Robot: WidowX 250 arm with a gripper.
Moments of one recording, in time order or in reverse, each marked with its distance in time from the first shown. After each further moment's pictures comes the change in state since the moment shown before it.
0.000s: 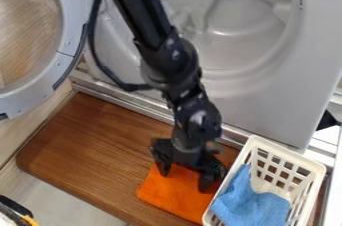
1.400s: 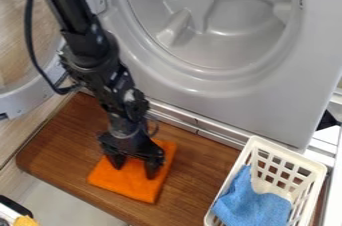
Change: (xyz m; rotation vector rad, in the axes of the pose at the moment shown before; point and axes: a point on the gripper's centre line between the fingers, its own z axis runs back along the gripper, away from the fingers) arm -0.016 0.106 -0.019 0.009 0.072 0.113
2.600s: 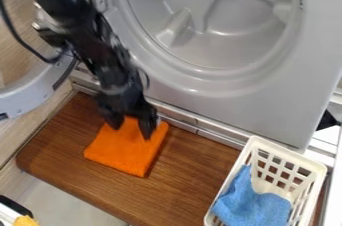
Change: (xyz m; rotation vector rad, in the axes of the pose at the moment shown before) arm 0.044 0.011 0.050 -0.100 -0.078 -0.079
